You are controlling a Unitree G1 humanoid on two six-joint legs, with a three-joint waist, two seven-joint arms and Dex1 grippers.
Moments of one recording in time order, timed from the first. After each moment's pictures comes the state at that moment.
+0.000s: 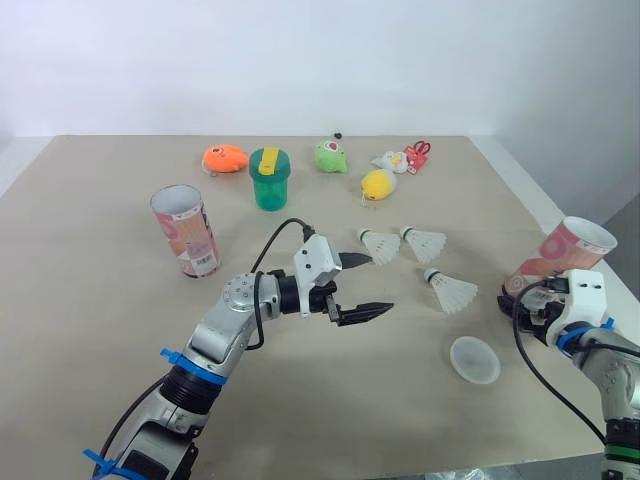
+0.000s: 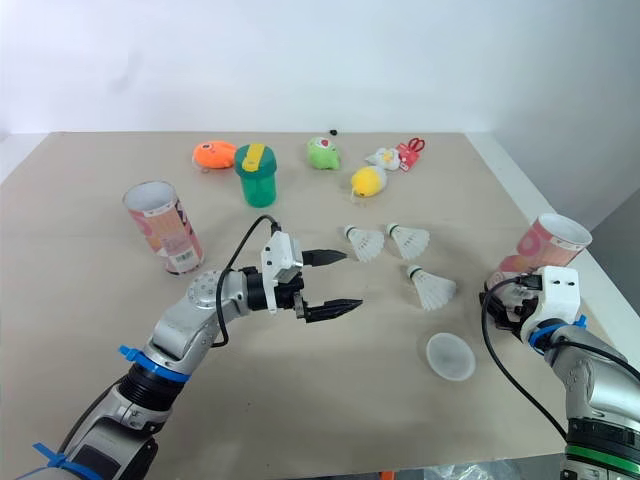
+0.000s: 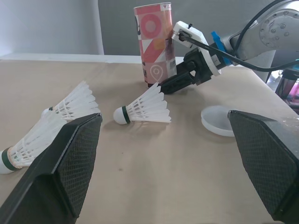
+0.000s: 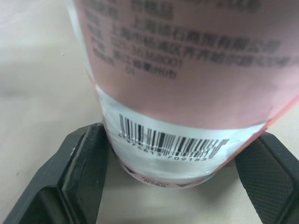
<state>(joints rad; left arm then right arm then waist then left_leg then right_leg) -0.50 0.19 -0.32 -0.05 -0.31 0.28 -0.90 -0.13 -0.67 -0.45 0.13 0.38 0.72 0.41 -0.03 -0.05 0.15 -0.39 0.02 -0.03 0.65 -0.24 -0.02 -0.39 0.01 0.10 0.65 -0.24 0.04</state>
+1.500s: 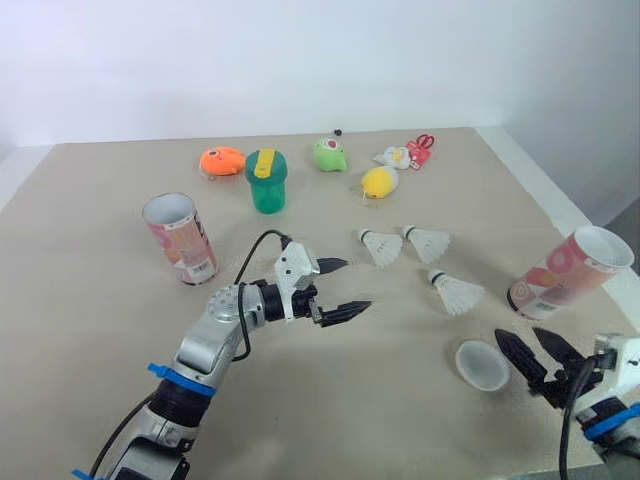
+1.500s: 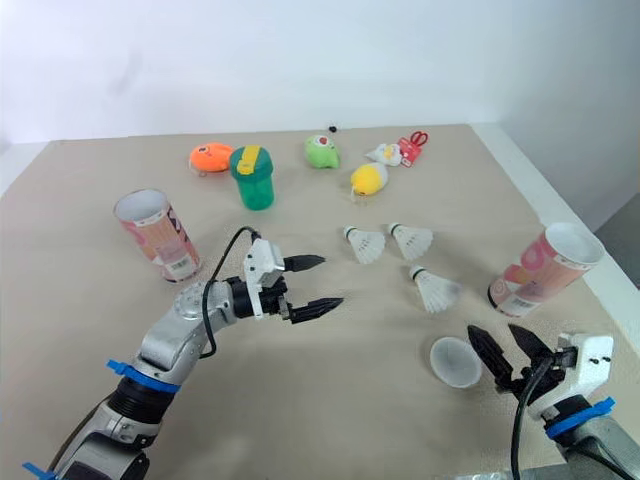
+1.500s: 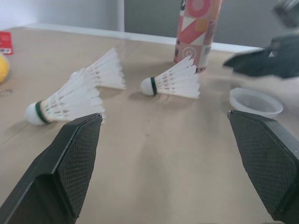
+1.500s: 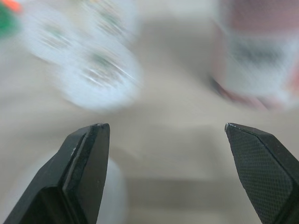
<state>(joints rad) -0.34 0.23 -0.20 -0.06 -0.31 0.23 -0.82 0.35 -0.49 -0.62 -0.47 0.71 0.47 0.68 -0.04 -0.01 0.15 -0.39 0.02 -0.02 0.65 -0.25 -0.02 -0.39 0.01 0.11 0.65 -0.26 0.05</state>
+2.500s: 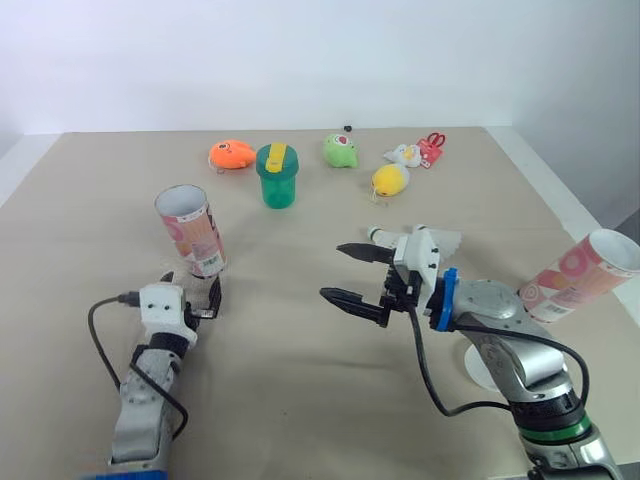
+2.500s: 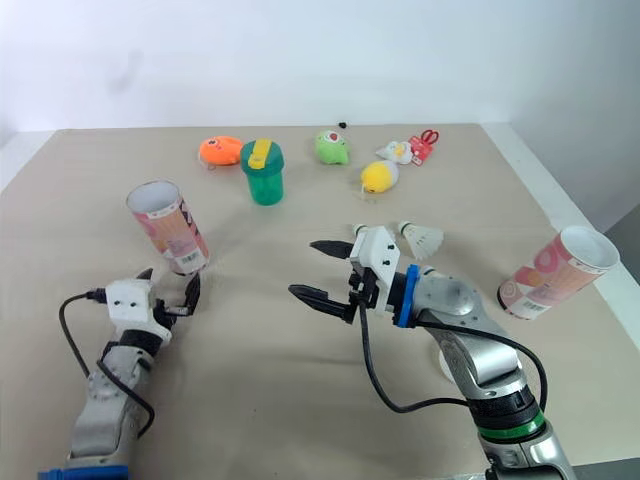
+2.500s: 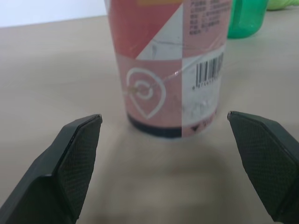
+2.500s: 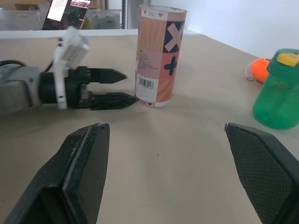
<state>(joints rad) 0.00 0.15 0.16 -0.13 -0.12 0.05 -0.18 -0.33 -0.54 0.12 -0.33 0.45 0.35 0.86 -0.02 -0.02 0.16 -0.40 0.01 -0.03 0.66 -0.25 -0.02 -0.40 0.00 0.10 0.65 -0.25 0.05</state>
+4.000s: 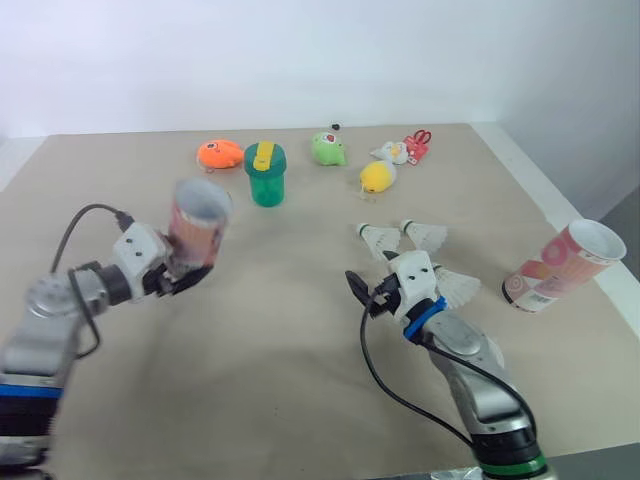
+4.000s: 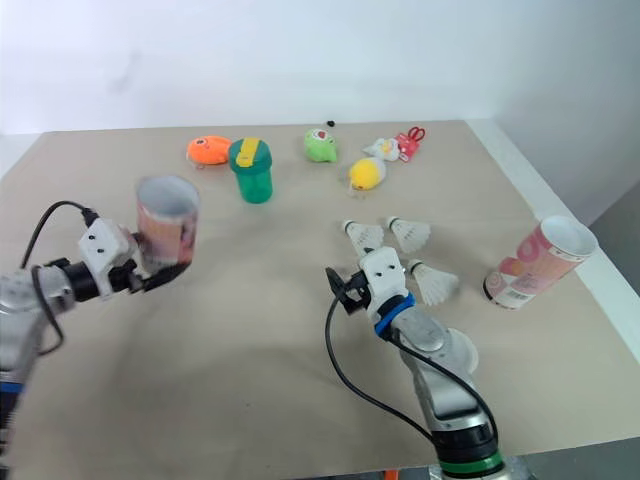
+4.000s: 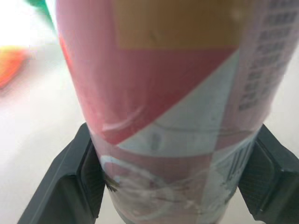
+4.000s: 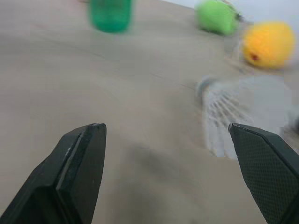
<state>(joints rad) -0.25 0.91 0.10 -0.02 -0.28 0.17 -1.01 -0.18 -0.27 0.11 -0.23 0.08 0.35 0.27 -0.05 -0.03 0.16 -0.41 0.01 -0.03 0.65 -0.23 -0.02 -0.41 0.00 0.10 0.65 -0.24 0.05</state>
